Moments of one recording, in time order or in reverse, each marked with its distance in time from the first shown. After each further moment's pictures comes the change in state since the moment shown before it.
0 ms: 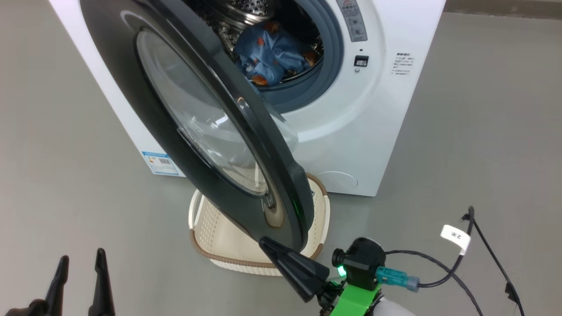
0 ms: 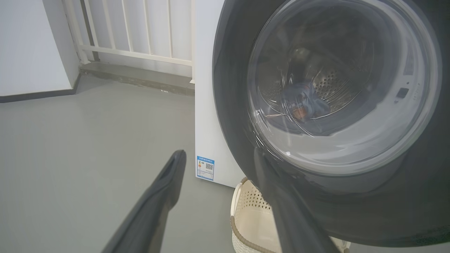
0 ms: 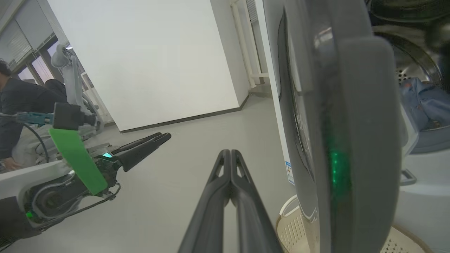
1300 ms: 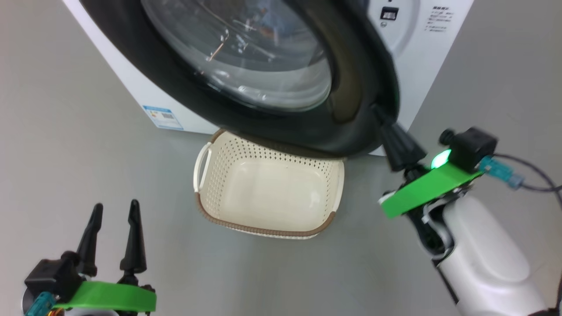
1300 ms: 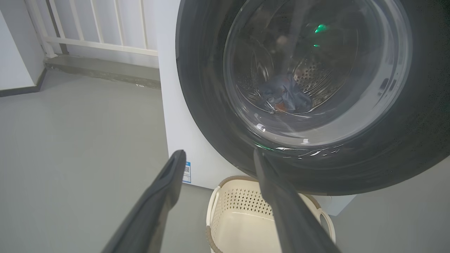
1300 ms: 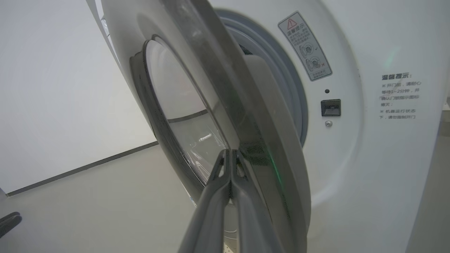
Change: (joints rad) left arm -0.149 -0.029 -0.110 -0.006 -0.002 0.000 0.000; right arm -0.207 0.000 -0.459 0.186 -0.064 0.000 0.000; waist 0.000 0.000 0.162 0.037
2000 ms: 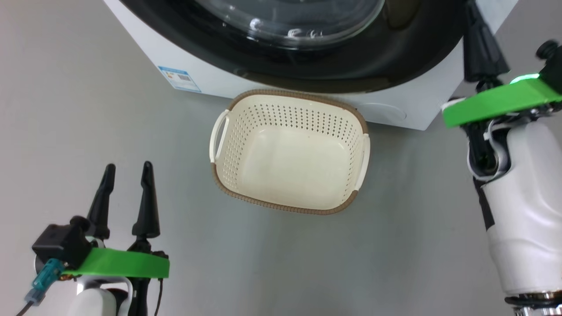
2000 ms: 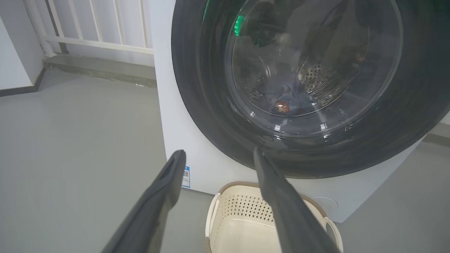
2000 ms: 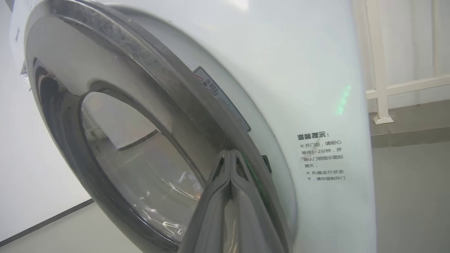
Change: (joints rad) left arm -0.129 -0.020 -0.053 0.000 -0.018 0.000 0.000; right arm -0.242 0.006 -0.302 0.096 -0.064 0.000 0.000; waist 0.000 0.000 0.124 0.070
